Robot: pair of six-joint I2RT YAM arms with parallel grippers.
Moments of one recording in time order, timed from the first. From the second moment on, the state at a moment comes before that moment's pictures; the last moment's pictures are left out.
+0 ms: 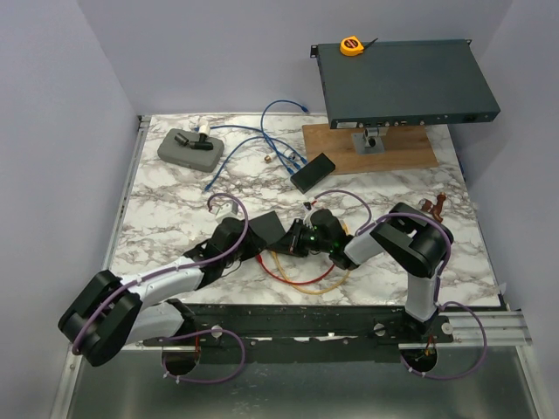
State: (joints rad) left arm -0.69 1.15 0.35 0.17 -0.12 -0.95; right arm 0.80 1.92 0.63 0.82 -0.32 1.07
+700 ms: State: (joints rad) left arm -0.70 1.15 0.36 0.17 -0.12 -0.97; right arm 0.79 1.91 0.63 0.80 -0.36 1.00
